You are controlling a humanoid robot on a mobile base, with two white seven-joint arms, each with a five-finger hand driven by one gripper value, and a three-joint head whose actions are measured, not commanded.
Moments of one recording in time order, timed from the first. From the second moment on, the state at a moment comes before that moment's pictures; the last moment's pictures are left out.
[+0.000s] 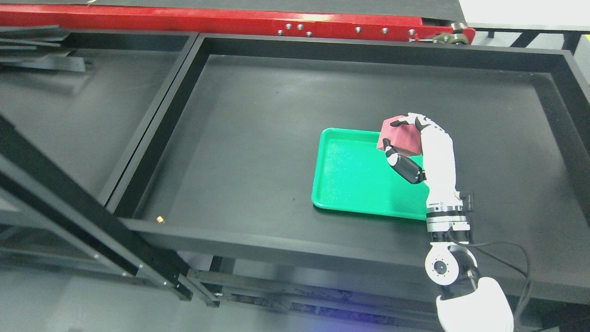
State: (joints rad) left arm 0.00 0.00 -0.13 0.00 0.13 -0.12 -0.17; right arm -0.05 0.00 0.16 -1.60 0.79 -0.15 -0.31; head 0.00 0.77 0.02
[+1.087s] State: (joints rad) left arm 0.00 0.00 -0.13 0.00 0.13 -0.12 -0.17; right arm -0.04 -0.02 0.14 -1.63 0.78 -0.15 -0.32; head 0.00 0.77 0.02
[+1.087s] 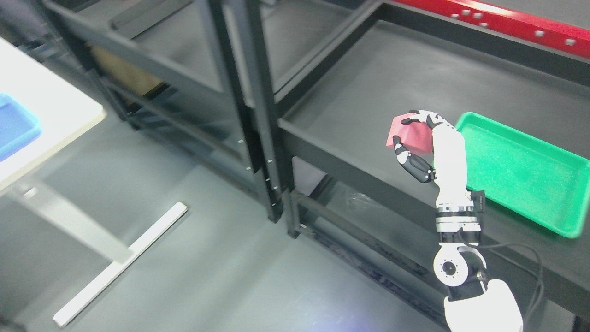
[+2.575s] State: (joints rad) left arm 0.00 0.00 -0.13 0.00 0.13 -0.12 -0.17; right arm -0.07 0.00 0.16 -1.63 0.77 -0.15 -0.32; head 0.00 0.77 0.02
